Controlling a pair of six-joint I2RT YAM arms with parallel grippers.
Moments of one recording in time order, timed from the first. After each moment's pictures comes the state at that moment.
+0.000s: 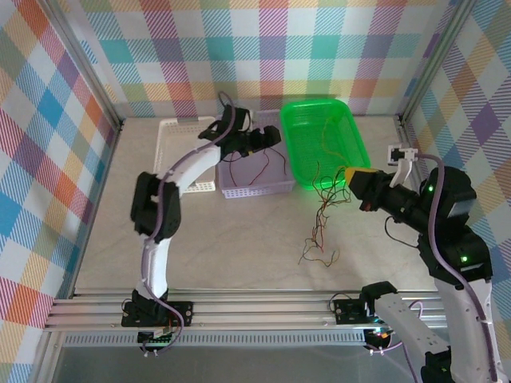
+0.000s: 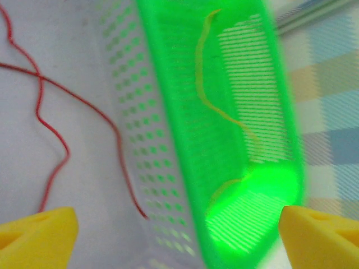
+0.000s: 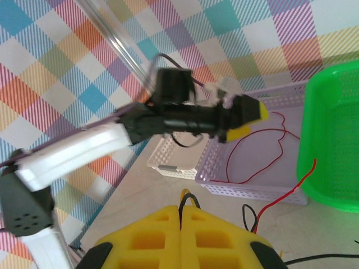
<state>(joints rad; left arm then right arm) -0.46 2.03 1.78 -0.37 0.39 -0.68 0.24 0.75 1.32 -0.80 -0.49 0.44</state>
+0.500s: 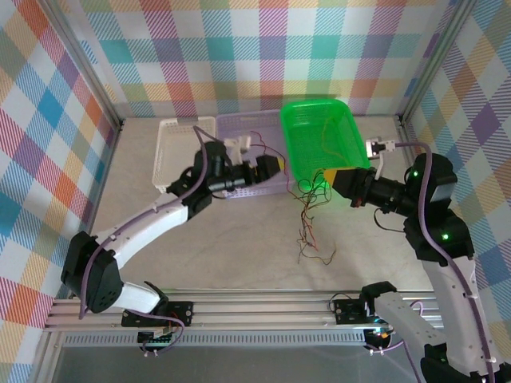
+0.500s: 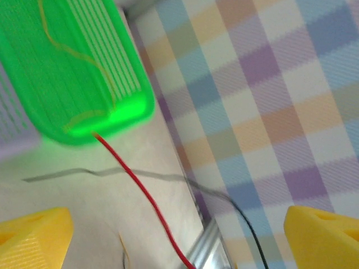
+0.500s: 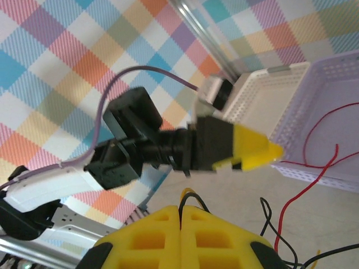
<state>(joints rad) -0.67 1.40 1.07 0.05 0.46 -0.89 0.24 0.81 1.24 -0.62 -0.80 0.56</state>
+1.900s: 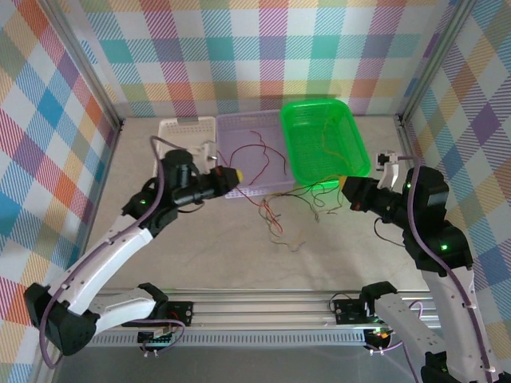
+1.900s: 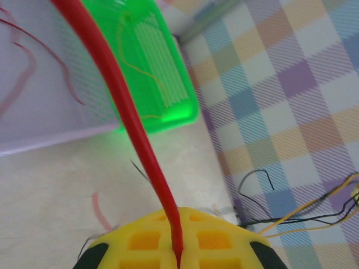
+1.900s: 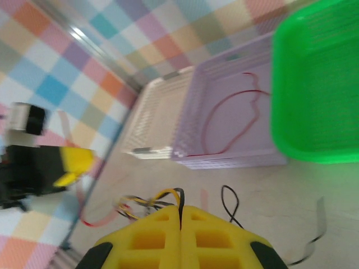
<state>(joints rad) -0.55 1.08 1.08 -0.40 0.32 -0.76 0.23 0.74 1.16 -0.80 -0.39 0.49</state>
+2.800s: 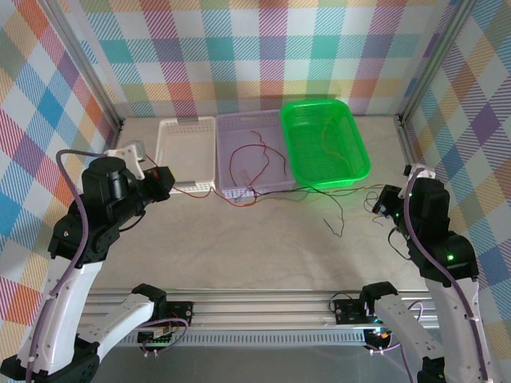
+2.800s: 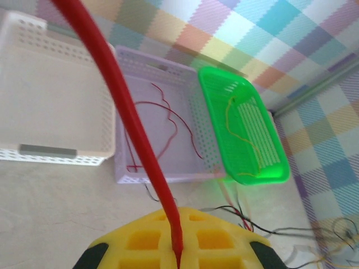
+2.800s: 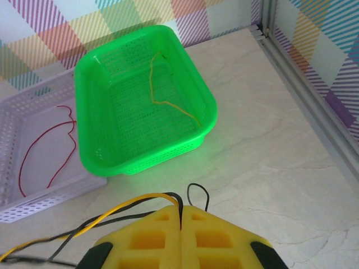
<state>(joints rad) -0.33 0.85 1.35 -0.93 0.02 -0.58 0.20 0.69 1.17 -1.02 0.22 0.37</state>
